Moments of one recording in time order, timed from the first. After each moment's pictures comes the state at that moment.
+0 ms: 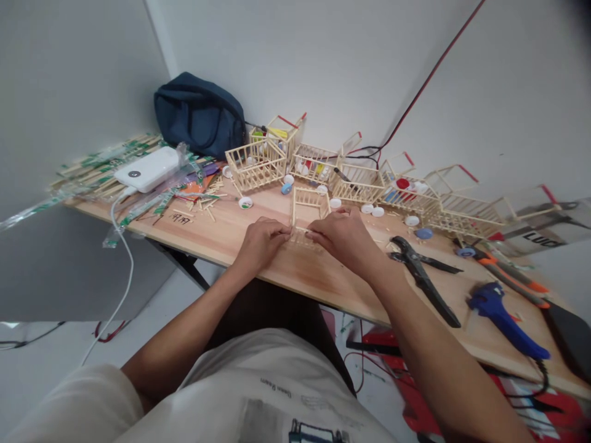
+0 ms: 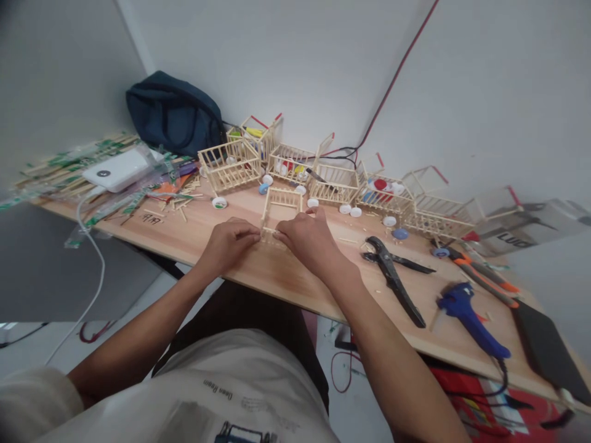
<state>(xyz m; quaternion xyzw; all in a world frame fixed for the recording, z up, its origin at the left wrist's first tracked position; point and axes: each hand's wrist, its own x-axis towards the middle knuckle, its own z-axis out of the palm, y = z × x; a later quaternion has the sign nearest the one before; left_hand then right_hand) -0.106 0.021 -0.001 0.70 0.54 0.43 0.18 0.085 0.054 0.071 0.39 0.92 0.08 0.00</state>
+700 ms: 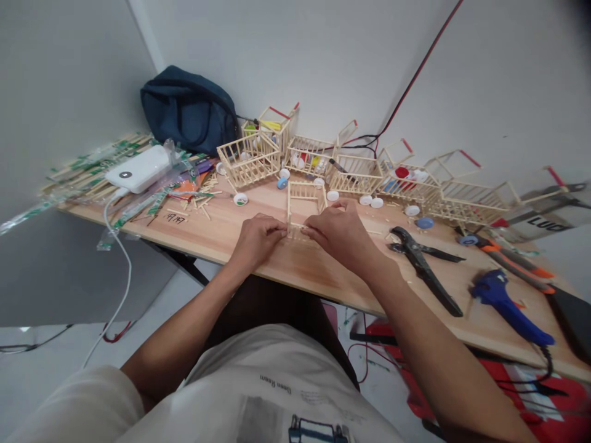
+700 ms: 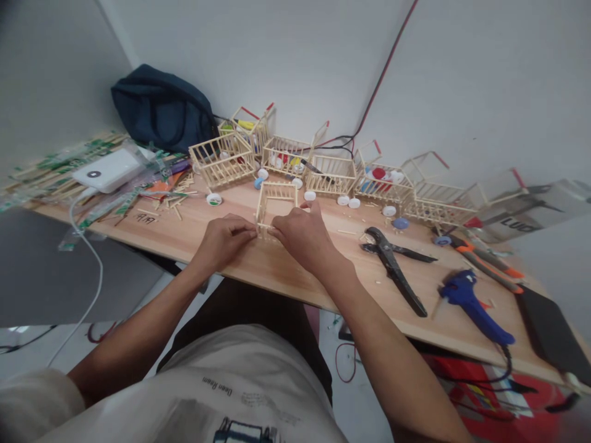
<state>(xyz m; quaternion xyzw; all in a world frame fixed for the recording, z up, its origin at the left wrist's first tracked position) -0.107 0.023 -0.004 0.70 0.55 0.42 0.19 0.080 0.044 0.073 0.41 0.91 0.08 0.01</state>
